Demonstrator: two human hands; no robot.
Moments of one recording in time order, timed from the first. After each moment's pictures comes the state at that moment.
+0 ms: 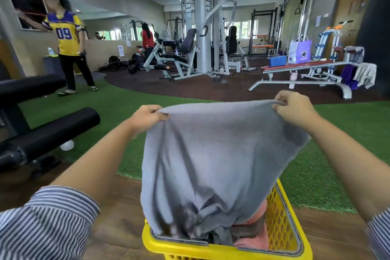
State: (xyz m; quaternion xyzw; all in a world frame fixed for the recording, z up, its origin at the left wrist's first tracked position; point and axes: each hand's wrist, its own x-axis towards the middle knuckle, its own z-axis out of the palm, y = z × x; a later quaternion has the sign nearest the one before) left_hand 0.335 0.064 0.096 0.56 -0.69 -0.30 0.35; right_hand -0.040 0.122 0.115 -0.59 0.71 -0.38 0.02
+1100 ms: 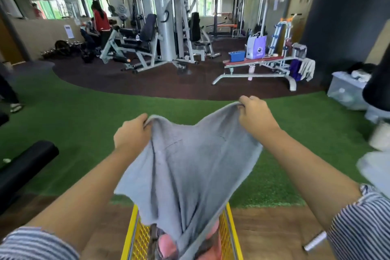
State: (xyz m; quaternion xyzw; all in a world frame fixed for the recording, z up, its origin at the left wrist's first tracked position) left_hand 0.207 0.053 0.331 0.64 -0.72 -0.04 0.26; right_hand -0.086 0.118 0.367 -0.62 0.71 -0.31 -0.08
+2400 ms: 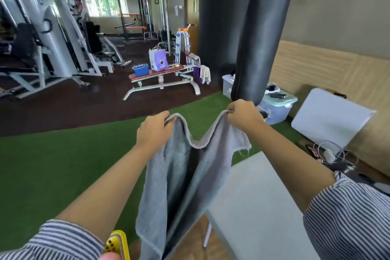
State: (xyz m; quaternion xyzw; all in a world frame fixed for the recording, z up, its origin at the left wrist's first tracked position) left_hand -0.284 0.158 0.563 0.37 -0.86 -0.16 0.30; right_hand -0.485 0.299 0.608 -0.40 0.89 -0.21 -0.02
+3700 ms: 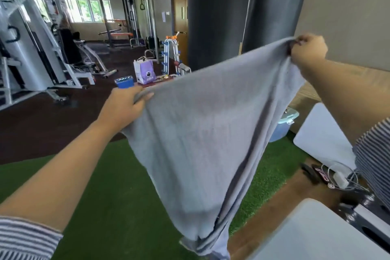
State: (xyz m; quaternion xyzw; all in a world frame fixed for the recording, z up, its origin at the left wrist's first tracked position) left_hand -0.455 -0.144 0.652 0.20 -0.90 -0.07 0.39; right_hand -0.795 0.116 0.762 -0.22 0.83 -0.47 -0.20
